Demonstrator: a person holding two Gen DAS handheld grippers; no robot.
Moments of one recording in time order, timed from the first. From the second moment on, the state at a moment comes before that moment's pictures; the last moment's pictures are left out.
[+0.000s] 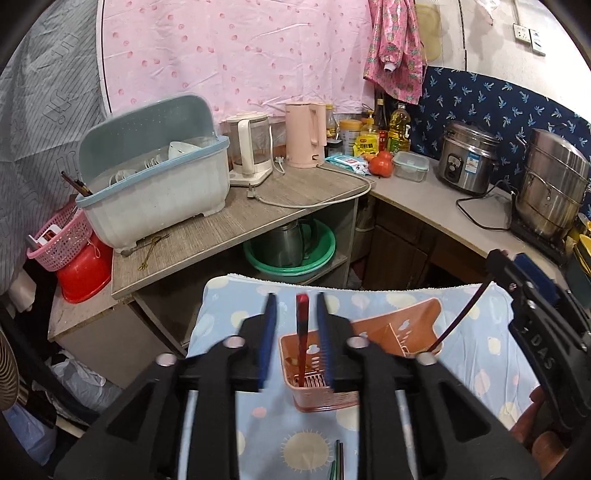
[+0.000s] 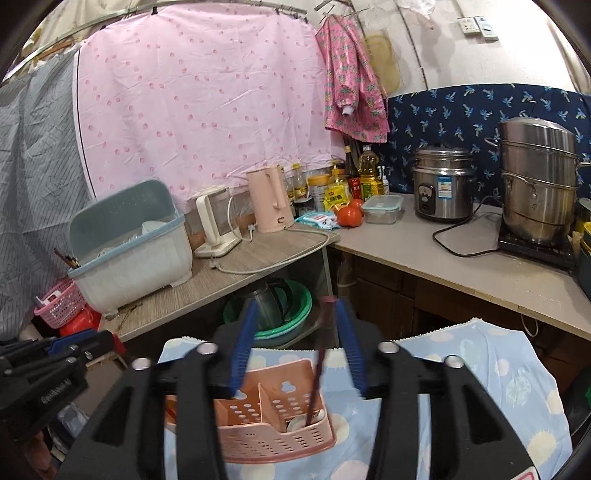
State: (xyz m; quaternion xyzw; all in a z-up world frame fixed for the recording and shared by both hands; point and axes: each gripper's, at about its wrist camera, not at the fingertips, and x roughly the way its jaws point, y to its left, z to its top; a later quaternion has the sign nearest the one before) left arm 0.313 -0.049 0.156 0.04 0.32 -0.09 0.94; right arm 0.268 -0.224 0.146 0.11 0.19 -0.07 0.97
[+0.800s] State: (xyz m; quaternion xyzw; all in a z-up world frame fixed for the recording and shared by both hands) left arm 0.206 -0.051 0.125 0.02 0.36 -0.13 0.92; right arm 0.156 -0.198 0.134 0.11 0.22 -0.06 0.97
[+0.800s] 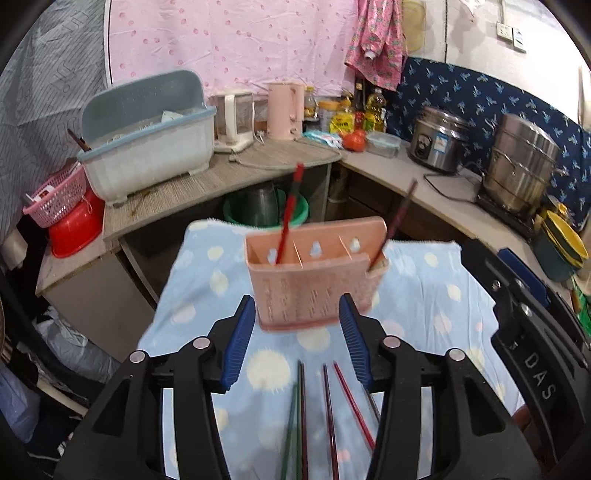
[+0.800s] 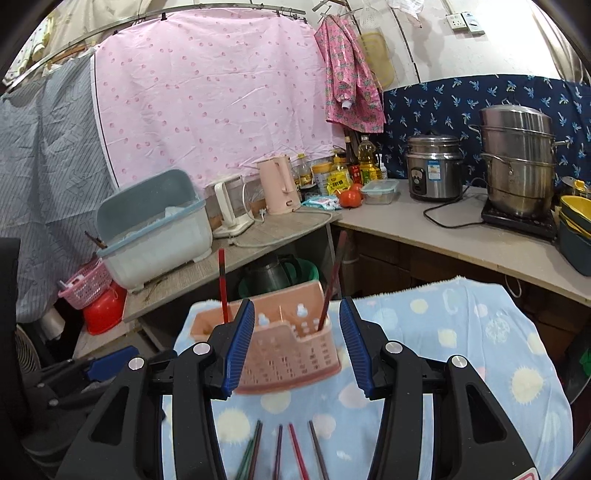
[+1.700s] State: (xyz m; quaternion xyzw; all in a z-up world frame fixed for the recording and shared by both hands) left arm 0.079 -0.038 -0.014 -0.05 0.52 -0.03 0.85; right arm 0.026 -0.183 0.026 0.20 0.34 -0.09 0.92
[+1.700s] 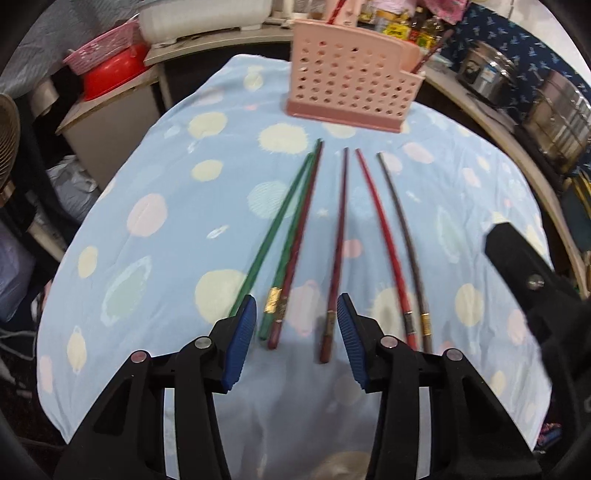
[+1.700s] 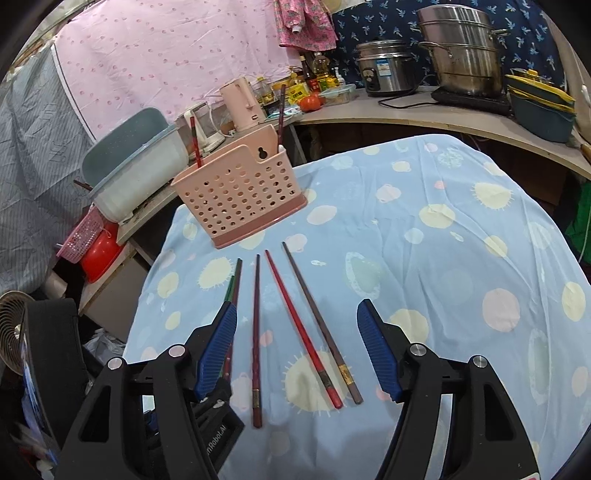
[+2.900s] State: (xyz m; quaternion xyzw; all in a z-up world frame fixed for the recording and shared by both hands) left arm 0.080 0.027 -0.045 0.02 0.51 -0.06 0.86; right arm 0.031 -0.201 -0.035 0.04 0.44 -0.12 0.89
